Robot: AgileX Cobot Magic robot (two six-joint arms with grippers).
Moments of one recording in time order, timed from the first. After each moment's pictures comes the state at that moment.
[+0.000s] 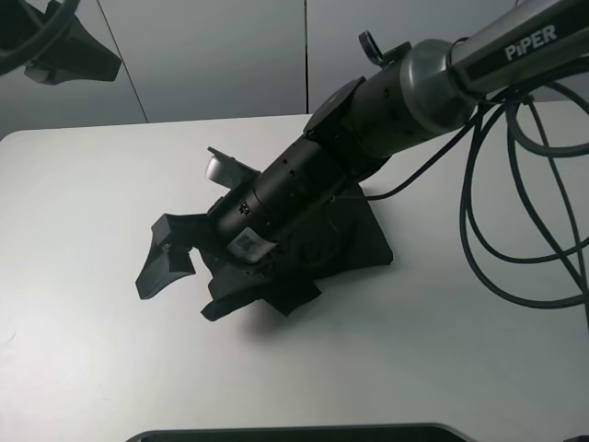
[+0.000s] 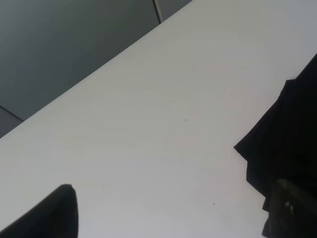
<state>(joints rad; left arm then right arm) -0.50 1.20 -1.03 -0.08 0.64 0.34 0.81 2.04 -1.13 1.33 0.83 -0.73</state>
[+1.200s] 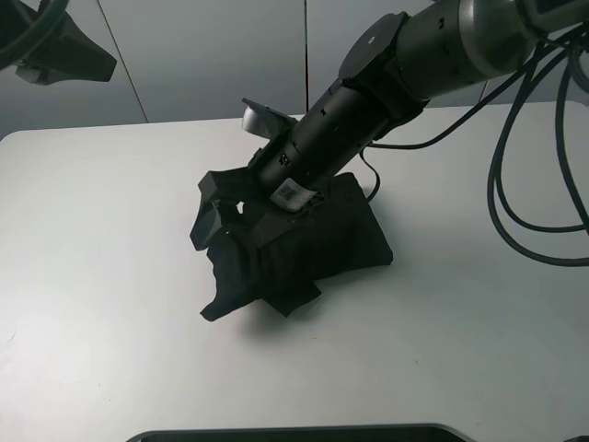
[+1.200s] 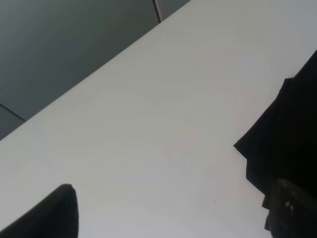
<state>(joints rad) -0.50 1.15 -1.03 -0.07 0.66 0.34 0.69 1.96 -1.17 1.01 0.80 -0.59</state>
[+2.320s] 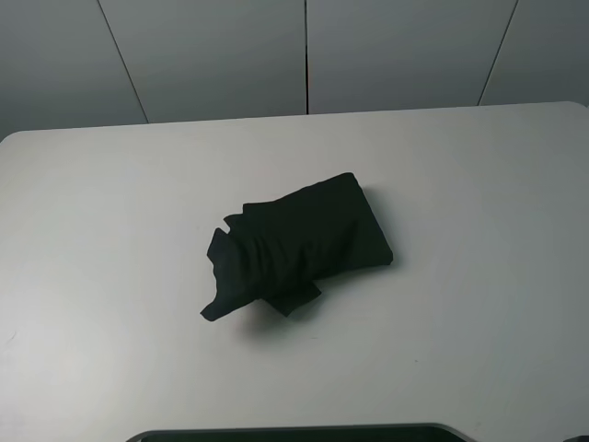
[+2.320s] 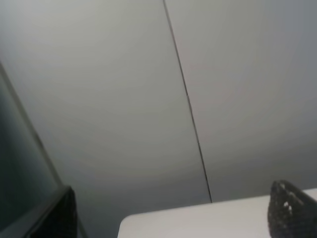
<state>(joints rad) -0.50 0.28 -1.03 0.53 0.95 -0.18 0.69 0.91 -1.62 -0.69 1.21 -0.11</state>
